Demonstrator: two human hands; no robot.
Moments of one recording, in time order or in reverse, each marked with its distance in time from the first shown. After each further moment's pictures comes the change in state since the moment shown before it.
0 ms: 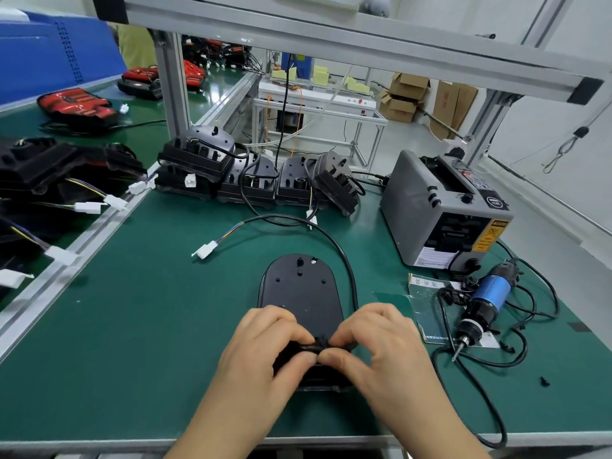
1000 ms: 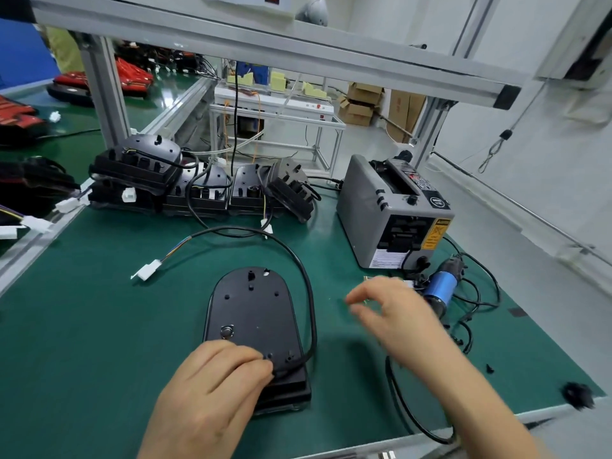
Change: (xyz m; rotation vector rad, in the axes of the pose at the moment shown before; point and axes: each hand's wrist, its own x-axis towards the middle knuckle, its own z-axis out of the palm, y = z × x) left_hand 0.002 -0.012 0.015 0.290 0.211 0.424; right_hand 0.036 0.072 -0.047 -0.121 -0.175 0.209
